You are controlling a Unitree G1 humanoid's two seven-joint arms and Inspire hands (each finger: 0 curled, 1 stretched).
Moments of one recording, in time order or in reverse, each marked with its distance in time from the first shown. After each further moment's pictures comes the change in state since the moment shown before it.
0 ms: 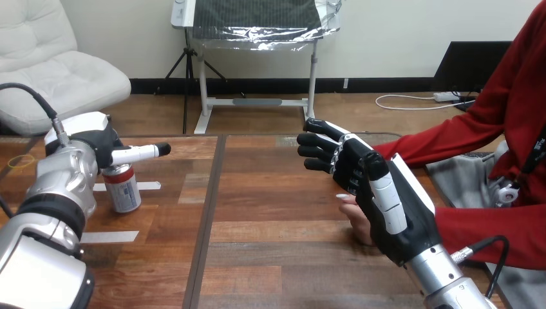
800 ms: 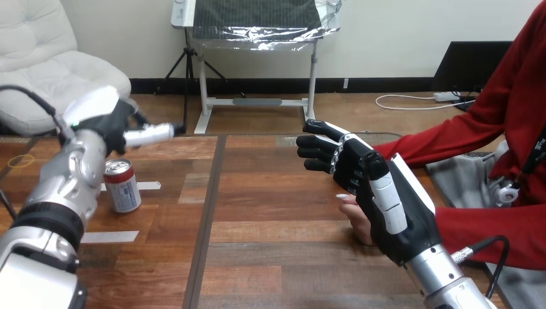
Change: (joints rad) left arm 0.075 0.014 0.104 -0.181 -0.109 -0.112 0.119; right arm 0.000 0.000 0.000 0.000 -0.001 0.000 -0.002
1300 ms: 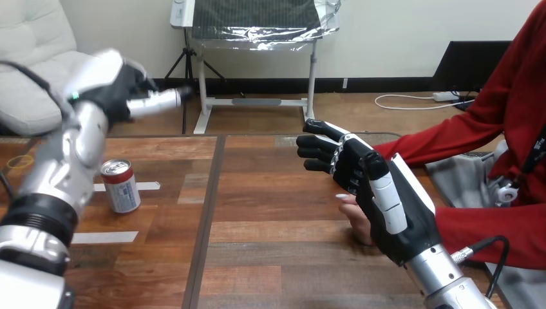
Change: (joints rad) left arm 0.021 0.038 0.054 -0.207 -0.028 0.004 -0.023; right arm 0.000 0.000 0.000 0.000 0.000 0.000 -0.001
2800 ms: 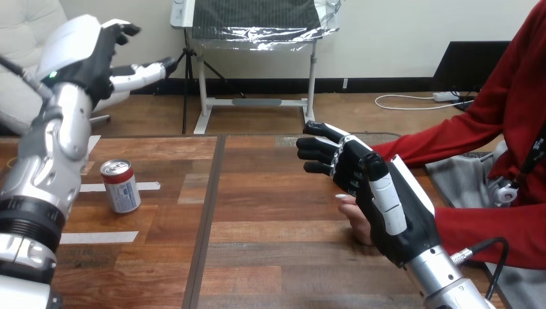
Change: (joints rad) left arm 0.039 0.029 0.057 -0.066 -0.004 -0.011 0.119; right arm 0.000 0.000 0.000 0.014 0.001 0.000 0.001
